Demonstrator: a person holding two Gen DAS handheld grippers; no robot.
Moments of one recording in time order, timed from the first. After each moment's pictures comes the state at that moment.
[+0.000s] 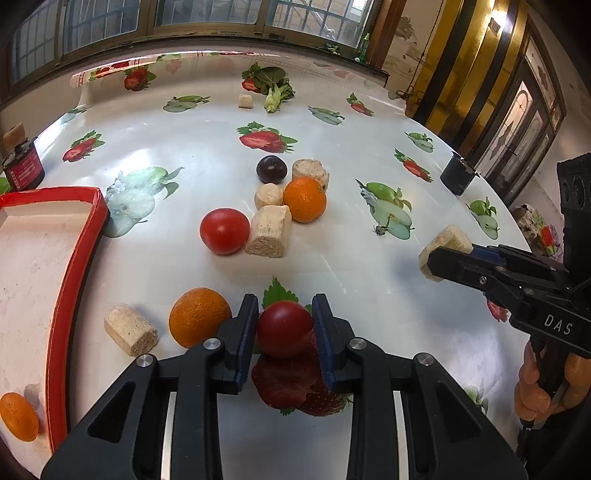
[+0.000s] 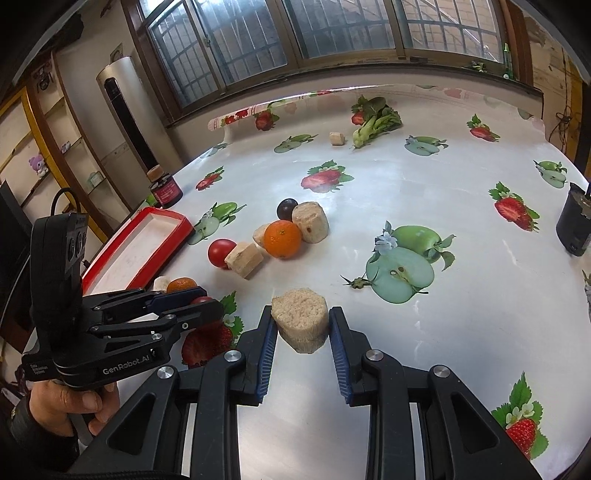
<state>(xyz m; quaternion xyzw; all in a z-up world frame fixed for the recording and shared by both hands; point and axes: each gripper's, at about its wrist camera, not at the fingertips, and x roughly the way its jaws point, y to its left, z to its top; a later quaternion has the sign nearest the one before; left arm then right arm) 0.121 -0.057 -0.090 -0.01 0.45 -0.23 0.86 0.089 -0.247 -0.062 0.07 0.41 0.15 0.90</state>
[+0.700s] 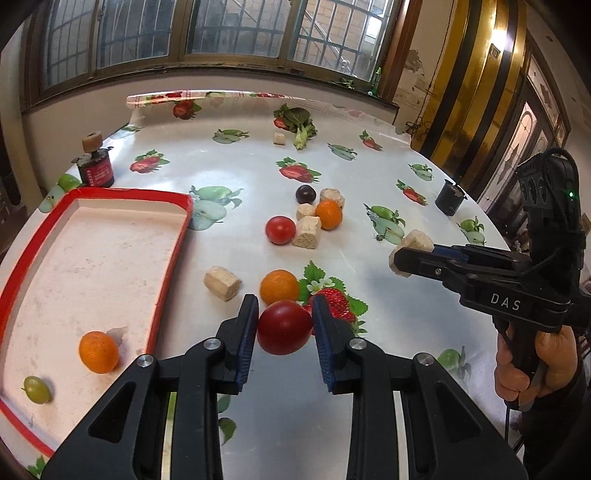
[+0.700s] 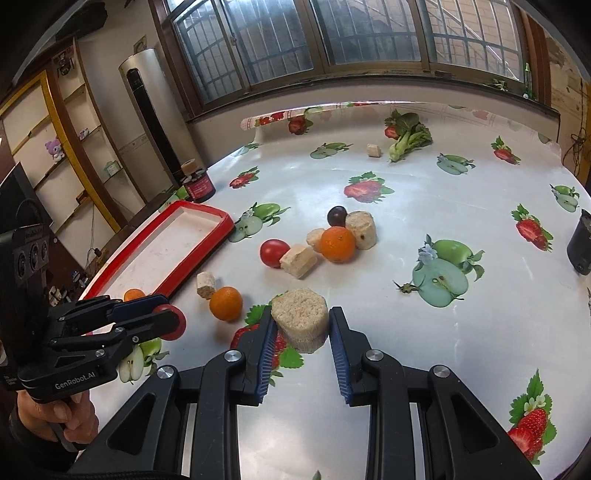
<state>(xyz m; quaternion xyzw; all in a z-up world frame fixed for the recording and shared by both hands) 0.061 0.010 -0.043 -0.02 0.40 -0.19 0.90 0.068 -0.203 -0.041 0.05 0.40 0.18 0.90</state>
